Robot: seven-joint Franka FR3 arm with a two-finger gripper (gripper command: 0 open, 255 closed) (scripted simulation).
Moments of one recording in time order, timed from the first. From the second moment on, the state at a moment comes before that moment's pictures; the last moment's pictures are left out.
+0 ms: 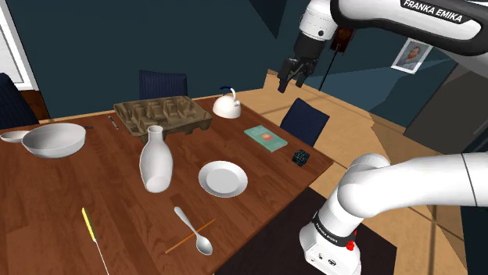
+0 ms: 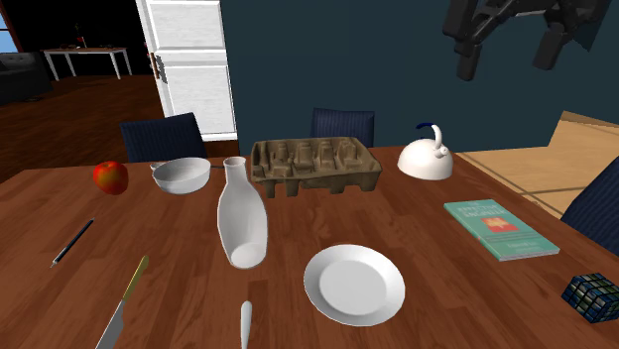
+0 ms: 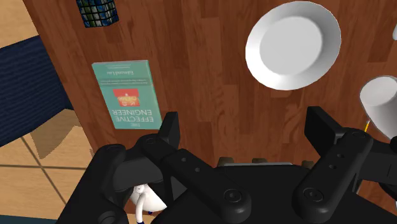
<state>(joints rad) 0.00 -0.83 0.06 -2.29 -0.08 1.60 0.13</state>
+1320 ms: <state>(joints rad) 0.03 -0.41 0.36 -2.24 0.00 1.98 0.48</state>
